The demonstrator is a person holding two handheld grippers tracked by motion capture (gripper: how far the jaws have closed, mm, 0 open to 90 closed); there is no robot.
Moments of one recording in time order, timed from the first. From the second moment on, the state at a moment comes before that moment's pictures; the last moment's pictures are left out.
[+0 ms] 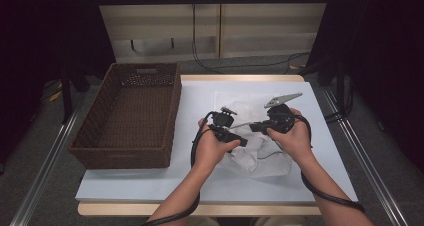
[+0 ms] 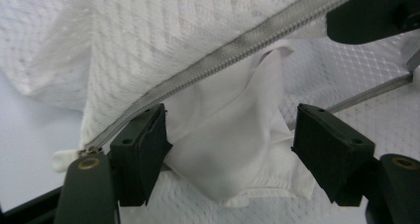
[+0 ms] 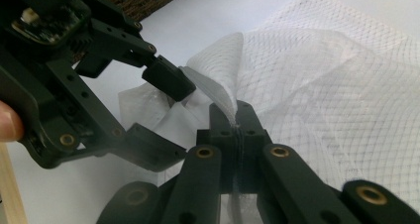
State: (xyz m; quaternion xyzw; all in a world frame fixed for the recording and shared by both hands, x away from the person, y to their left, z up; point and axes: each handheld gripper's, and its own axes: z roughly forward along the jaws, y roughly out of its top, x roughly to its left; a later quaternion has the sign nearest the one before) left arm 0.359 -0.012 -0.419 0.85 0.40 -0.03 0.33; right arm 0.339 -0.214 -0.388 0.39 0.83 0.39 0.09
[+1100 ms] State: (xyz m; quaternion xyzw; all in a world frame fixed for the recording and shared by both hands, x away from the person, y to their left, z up) left arm 0.347 -0.024 -0.456 0.84 0.45 -0.08 0.30; right arm 0.340 -0.208 -0.390 0.39 0.83 0.39 0.08
